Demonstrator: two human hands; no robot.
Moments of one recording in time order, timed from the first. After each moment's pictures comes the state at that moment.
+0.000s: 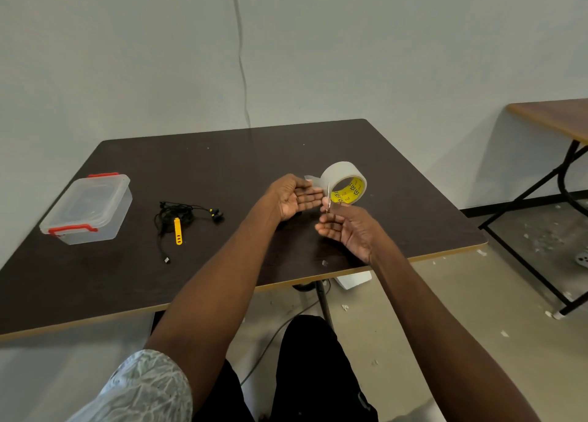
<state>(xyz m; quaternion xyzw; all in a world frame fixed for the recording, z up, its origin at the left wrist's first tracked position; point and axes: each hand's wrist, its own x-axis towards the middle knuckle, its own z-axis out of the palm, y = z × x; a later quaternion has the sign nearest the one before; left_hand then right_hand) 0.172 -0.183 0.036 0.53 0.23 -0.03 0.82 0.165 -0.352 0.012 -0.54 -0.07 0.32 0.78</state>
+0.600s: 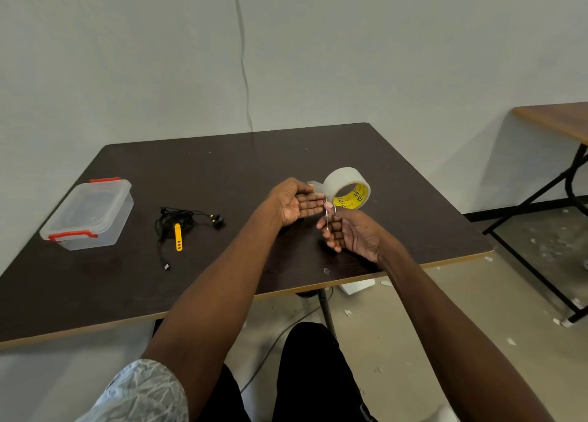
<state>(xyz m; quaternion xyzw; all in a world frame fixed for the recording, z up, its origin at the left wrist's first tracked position) 0.180 -0.180 0.033 0.52 0.24 -0.05 0.82 0.192 -0.357 0.006 -0.62 -0.19 0.40 0.65</state>
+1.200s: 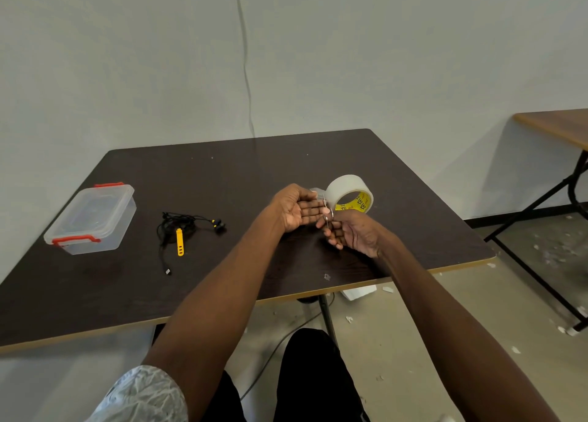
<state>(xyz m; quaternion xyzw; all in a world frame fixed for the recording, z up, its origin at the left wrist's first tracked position) 0.175 -0.183 0.037 0.52 0.24 -0.06 0.82 0.209 -0.350 0.009 -0.64 -0.20 0.40 0.63</state>
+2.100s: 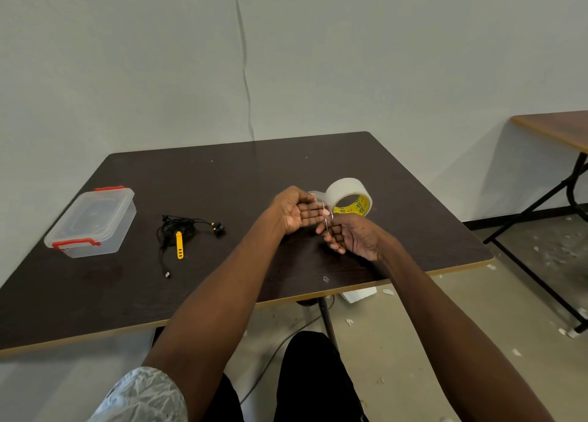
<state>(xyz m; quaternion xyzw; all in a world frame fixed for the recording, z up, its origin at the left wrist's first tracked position) 0.175 -0.187 0.040 0.51 0.25 -0.05 0.82 0.208 -0.354 0.009 -0.64 -0.20 0.40 0.62</state>
